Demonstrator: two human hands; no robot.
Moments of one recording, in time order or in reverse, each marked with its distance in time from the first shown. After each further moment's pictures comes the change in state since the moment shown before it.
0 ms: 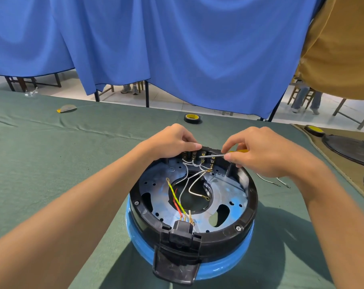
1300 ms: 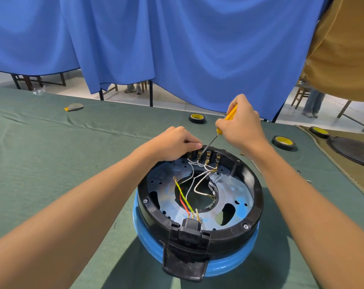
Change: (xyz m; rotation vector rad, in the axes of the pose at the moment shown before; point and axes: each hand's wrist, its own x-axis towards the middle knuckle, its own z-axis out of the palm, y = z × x) left_hand -0.015 0.002 -0.005 0.240 -0.026 0.024; right_hand 0.065 -0.020 0.028 0.469 0.580 0.097
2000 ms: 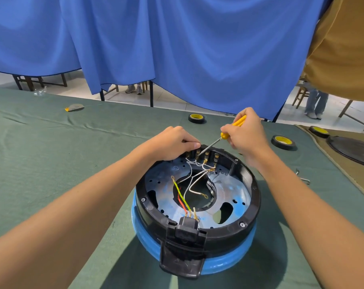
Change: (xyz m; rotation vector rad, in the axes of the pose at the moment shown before) left_hand -0.002 0.002 0.000 -0.015 -0.013 -0.003; right_hand -0.003 0.028 -0.003 0.271 -0.025 0.219
